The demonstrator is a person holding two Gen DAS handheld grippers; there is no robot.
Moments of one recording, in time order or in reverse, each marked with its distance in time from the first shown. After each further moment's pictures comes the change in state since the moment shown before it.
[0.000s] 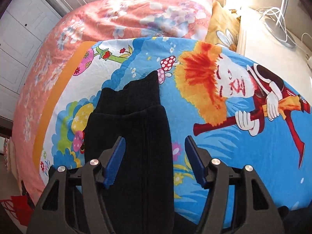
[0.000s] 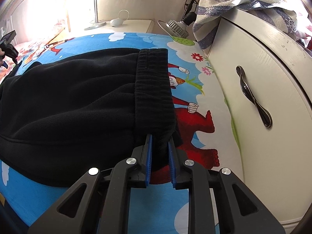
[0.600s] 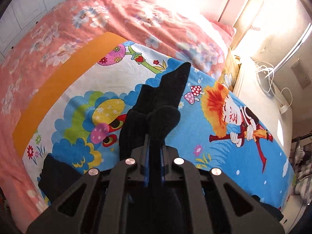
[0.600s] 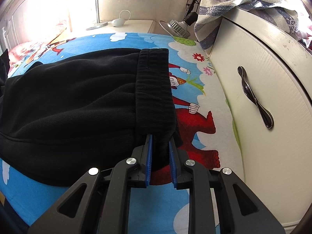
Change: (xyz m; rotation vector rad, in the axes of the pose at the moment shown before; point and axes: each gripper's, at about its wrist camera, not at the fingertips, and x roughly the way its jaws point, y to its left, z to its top) left arm -0.061 0.186 -0.039 -0.287 -0.114 -0.367; right arm -0.001 -0.002 -0.002 0.003 -0.003 0.021
